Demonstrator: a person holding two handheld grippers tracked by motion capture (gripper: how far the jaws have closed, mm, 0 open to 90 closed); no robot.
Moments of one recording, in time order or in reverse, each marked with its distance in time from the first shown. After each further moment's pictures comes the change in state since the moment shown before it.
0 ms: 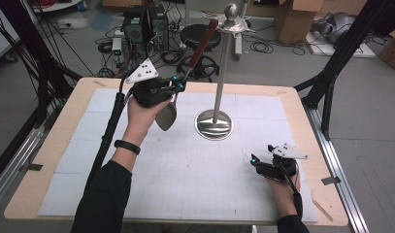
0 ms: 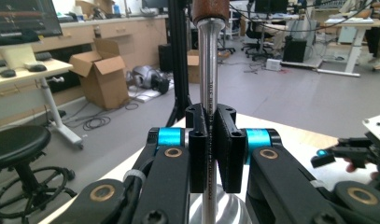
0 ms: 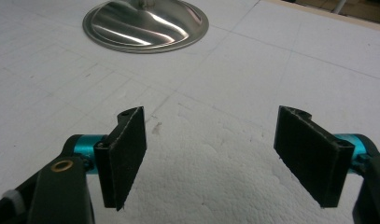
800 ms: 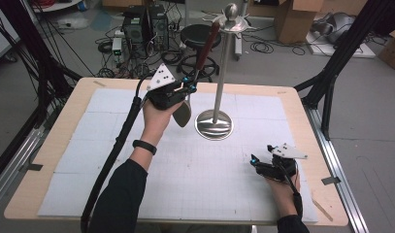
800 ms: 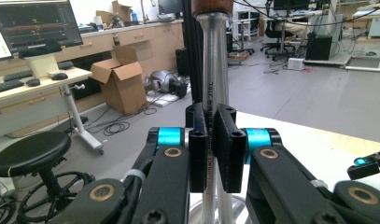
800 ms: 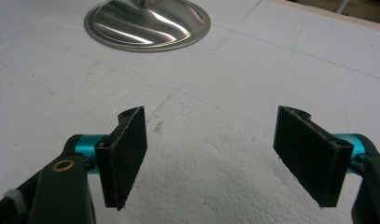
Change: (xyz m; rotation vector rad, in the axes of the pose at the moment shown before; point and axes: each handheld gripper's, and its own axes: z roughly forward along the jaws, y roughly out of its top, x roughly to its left) left arm -0.013 -0.014 0.033 -0.003 0.074 0.048; right arm 0.000 0.000 0.000 0.003 0.003 -0.007
